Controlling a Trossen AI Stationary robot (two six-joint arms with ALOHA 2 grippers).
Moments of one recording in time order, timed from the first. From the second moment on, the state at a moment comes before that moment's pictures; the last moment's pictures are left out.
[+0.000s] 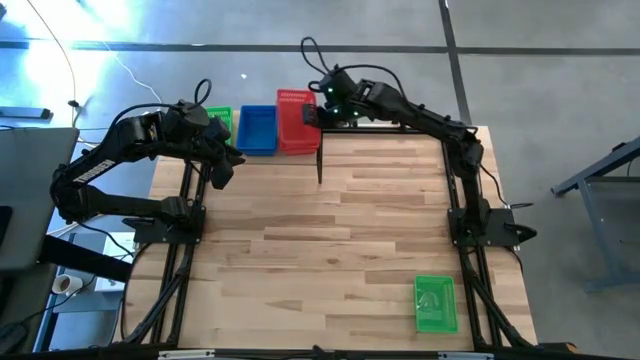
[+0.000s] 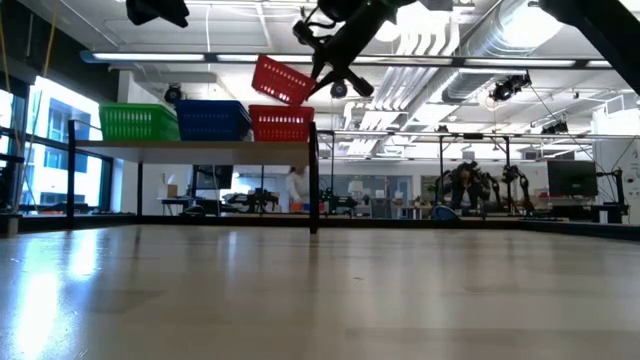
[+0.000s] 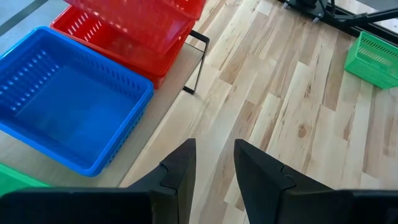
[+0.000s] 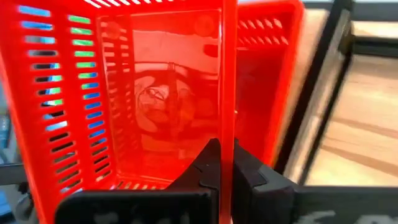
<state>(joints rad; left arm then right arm) 0.51 0.99 1.36 -1.16 0.06 -0.15 -0.46 2.04 2.13 -0.87 -0.12 0.93</state>
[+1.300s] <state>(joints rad) 0.51 0.99 1.36 -1.16 0.06 -0.15 -0.46 2.07 2.13 -0.96 -0.13 1.05</state>
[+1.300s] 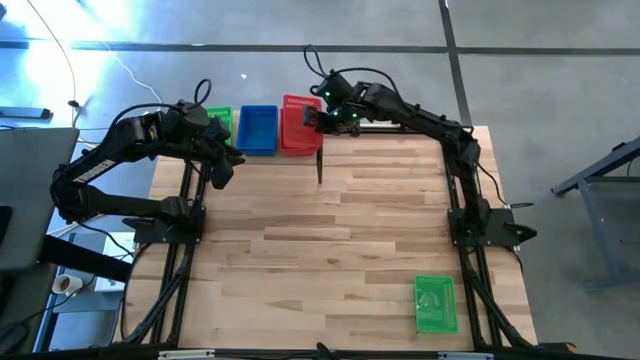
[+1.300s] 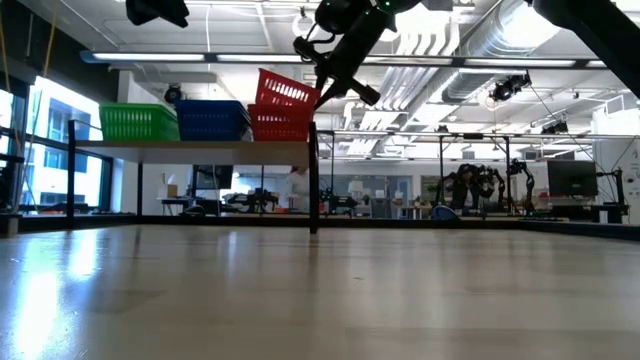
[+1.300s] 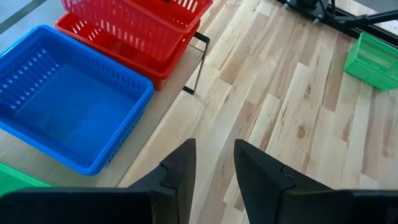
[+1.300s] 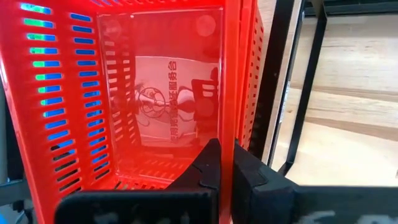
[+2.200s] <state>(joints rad) 0.51 0.99 1.36 -1.16 0.06 -0.15 -0.47 2.06 2.13 -0.94 -0.08 1.04</state>
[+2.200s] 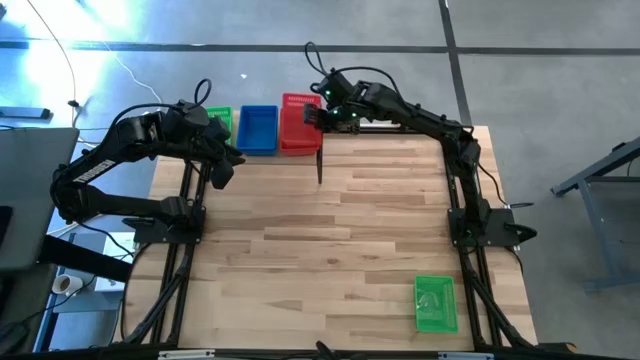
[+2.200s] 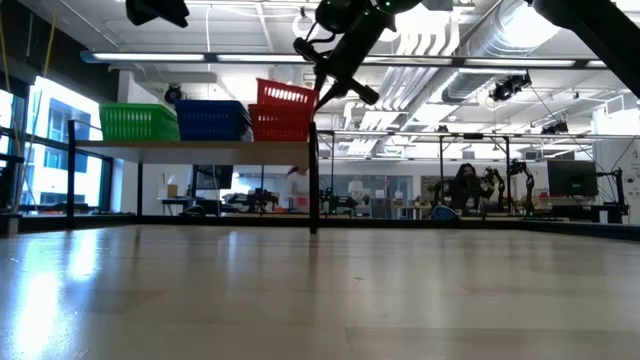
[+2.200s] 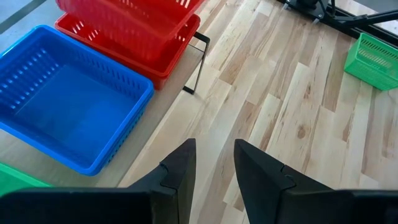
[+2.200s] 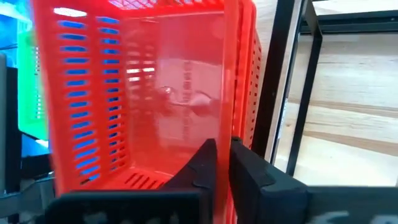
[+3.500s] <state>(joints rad) 0.51 0.99 1.36 -1.28 -0.01 -0.23 -0.17 1.94 2.13 -1.44 0.16 0.75</state>
